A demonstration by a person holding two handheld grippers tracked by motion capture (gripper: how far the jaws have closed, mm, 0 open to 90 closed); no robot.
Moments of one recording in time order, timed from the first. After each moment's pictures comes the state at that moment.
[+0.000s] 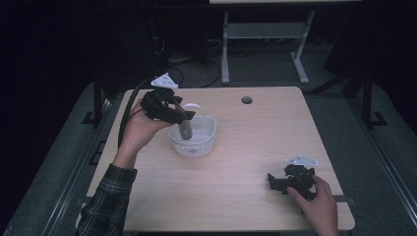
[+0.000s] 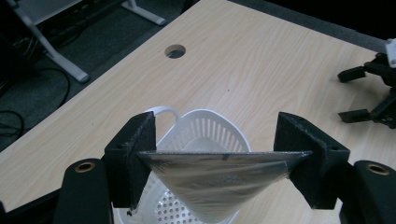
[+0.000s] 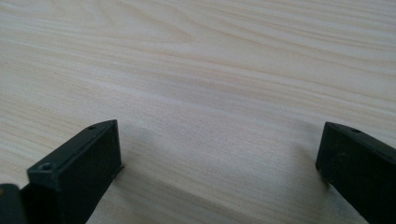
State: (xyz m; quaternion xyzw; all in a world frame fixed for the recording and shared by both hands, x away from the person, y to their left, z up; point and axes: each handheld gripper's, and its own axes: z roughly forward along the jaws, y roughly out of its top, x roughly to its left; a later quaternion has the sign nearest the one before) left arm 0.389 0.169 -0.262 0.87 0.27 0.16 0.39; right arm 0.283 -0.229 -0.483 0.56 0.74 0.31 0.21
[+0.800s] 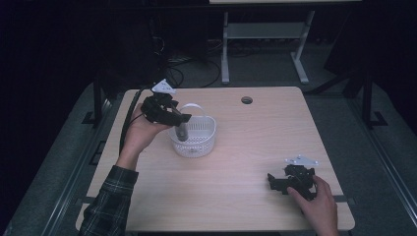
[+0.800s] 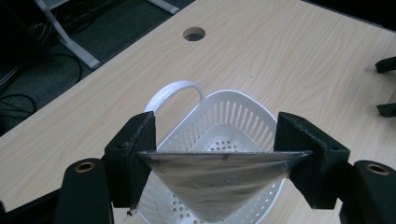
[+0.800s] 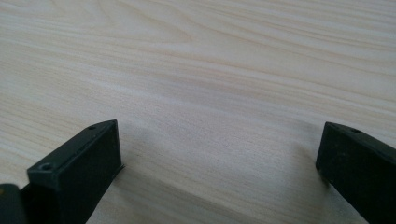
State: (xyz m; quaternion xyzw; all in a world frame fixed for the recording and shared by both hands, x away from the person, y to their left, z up) left arm 0.402 0.178 -0.293 0.86 0.30 0.17 0.37; right arm 0.283 -0.229 -0.483 0.55 0.74 0.31 0.21
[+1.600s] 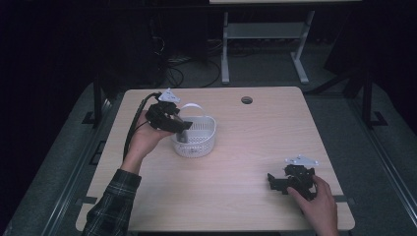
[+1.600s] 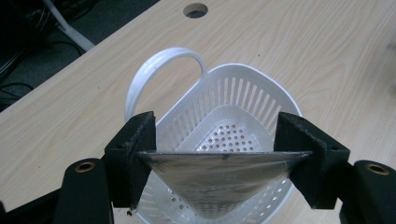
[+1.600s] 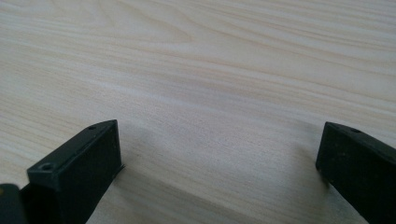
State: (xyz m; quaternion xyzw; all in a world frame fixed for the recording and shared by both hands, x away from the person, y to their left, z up) left arm 0.405 0.173 -0.324 0.87 0.30 0.17 0.35; right arm 0.283 -0.229 -0.483 0.55 0.74 0.31 0.22
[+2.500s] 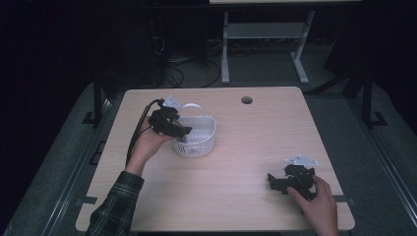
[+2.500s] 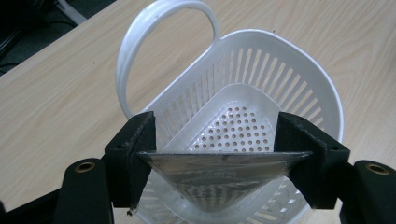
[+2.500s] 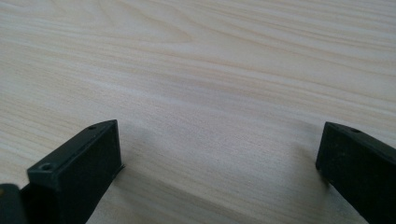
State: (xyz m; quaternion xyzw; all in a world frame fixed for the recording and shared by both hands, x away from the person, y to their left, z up) left arm 0.412 0.175 -0.352 0.87 0.32 0.16 0.33; right arm 0.283 -0.229 -0.483 0.56 0.74 0.31 0.21
